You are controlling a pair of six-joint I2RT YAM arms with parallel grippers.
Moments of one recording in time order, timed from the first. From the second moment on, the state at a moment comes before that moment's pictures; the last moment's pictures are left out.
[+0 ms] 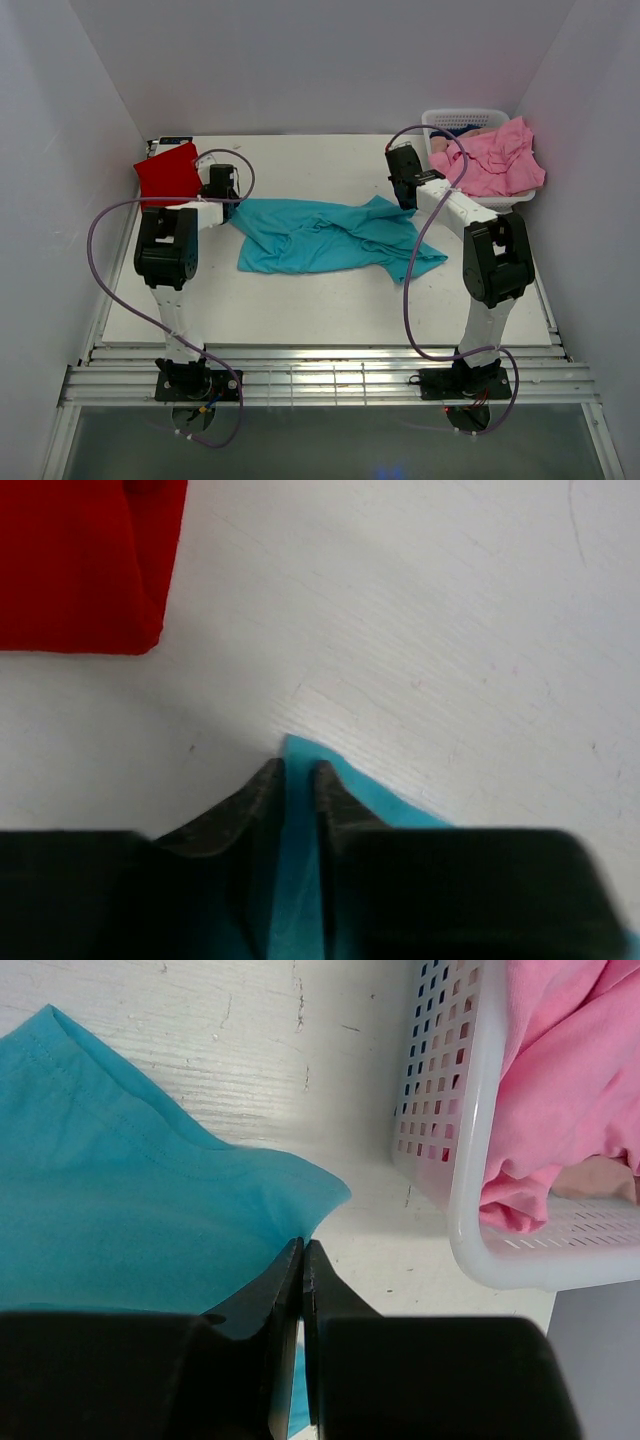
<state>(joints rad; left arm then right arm) -0.11 2.05 1.23 0.15 -0.36 -0.52 0.37 1.89 1.44 -0.47 0.48 -0.08</state>
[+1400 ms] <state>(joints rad) -0.11 1.56 1.72 -0.09 0.00 -0.44 0.06 1.55 1.85 -0.32 -0.12 0.11</state>
